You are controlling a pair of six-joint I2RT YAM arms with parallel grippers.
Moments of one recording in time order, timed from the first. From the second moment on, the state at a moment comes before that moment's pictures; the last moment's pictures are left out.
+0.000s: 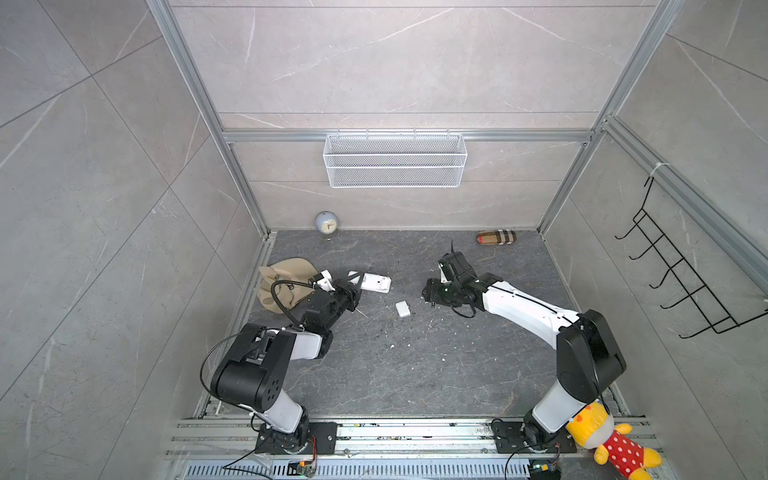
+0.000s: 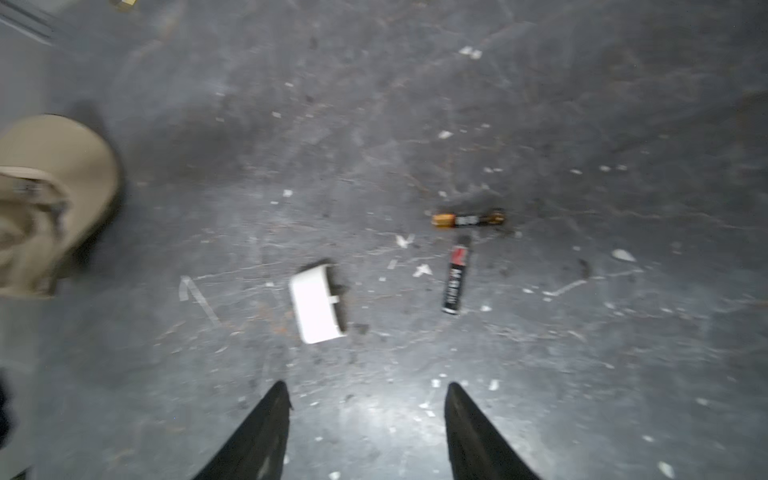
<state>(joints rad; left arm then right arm) -0.30 1.61 0.47 1.11 0.29 -1.56 0.55 1.71 1.21 -0.50 0.00 0.62</state>
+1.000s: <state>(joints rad) -0.30 1.64 0.46 1.19 0.33 -1.57 0.53 1.99 1.39 -0.63 0.06 0.58</state>
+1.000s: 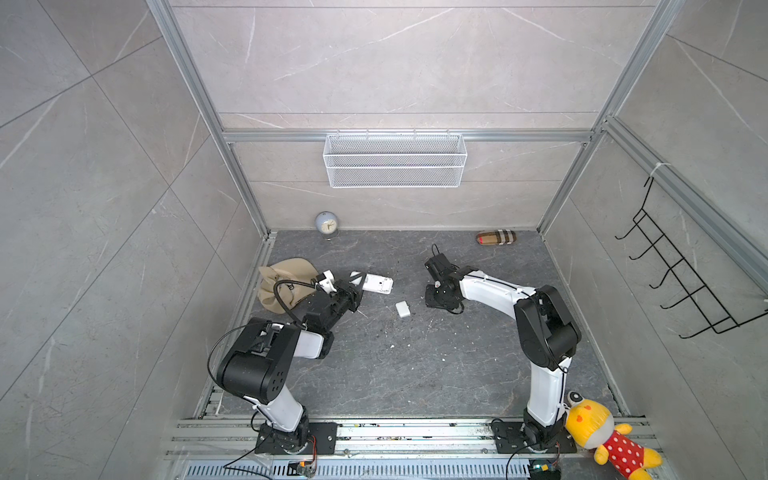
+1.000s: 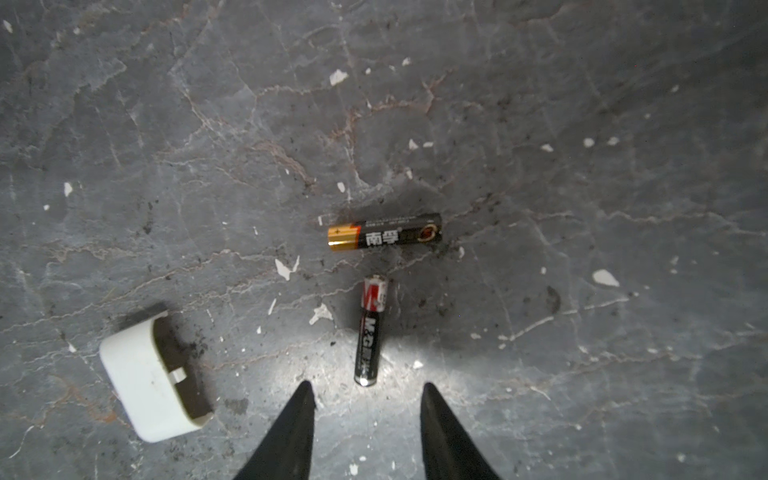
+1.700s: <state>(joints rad) -0.30 1.57 0.48 1.07 0.35 -1.52 0.53 2.10 1.50 -0.65 0.07 0.55</state>
